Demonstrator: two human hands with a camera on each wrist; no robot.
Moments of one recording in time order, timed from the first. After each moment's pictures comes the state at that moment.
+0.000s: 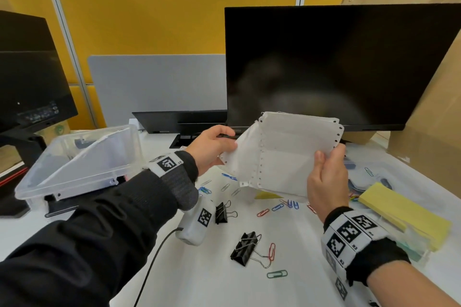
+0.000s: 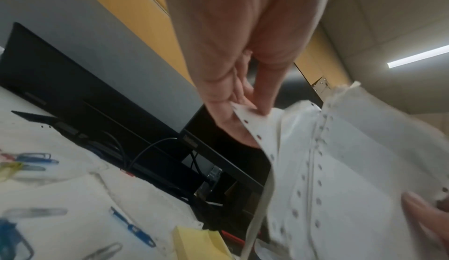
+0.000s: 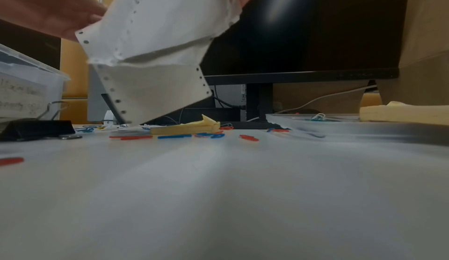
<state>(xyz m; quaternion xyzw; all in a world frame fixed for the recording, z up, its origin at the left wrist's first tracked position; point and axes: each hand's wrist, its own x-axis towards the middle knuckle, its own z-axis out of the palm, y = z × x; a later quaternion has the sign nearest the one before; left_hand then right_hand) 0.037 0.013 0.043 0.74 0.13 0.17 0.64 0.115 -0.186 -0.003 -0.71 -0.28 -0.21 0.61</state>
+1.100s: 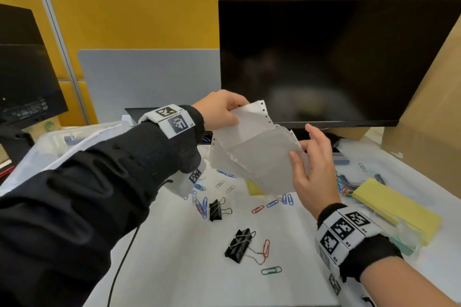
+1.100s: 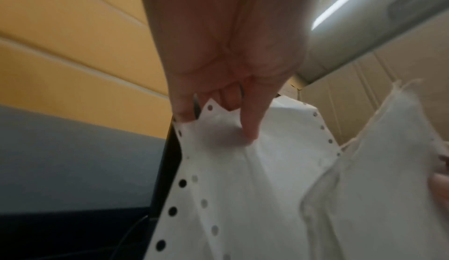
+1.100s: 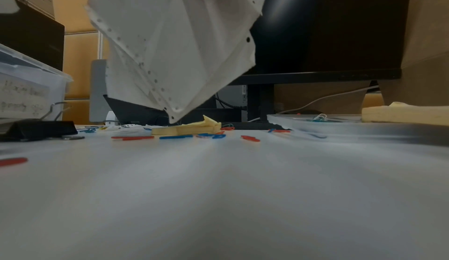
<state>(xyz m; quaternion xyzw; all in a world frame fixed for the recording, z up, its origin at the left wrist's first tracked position) 0.051 -0.001 0.109 0.95 0.07 0.14 0.26 0.124 -0.185 -0.011 -0.76 -0.37 -0.26 0.47</state>
